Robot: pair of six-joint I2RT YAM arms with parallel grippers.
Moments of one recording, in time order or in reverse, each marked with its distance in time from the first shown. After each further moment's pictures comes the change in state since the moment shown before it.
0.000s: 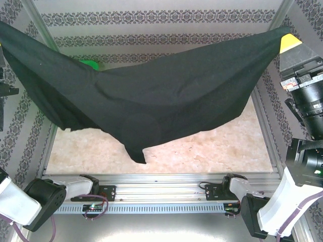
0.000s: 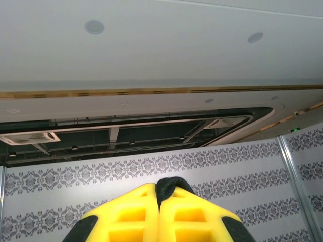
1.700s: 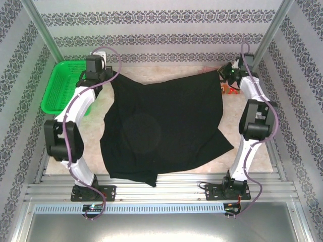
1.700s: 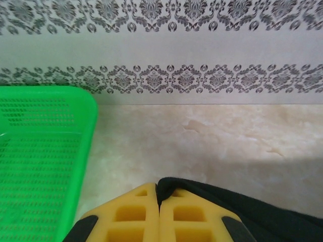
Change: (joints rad) left arm 0.241 0.560 -1.056 0.356 -0.161 -0.238; right arm 0.062 1.105 -0.307 0.178 0.107 -0.317
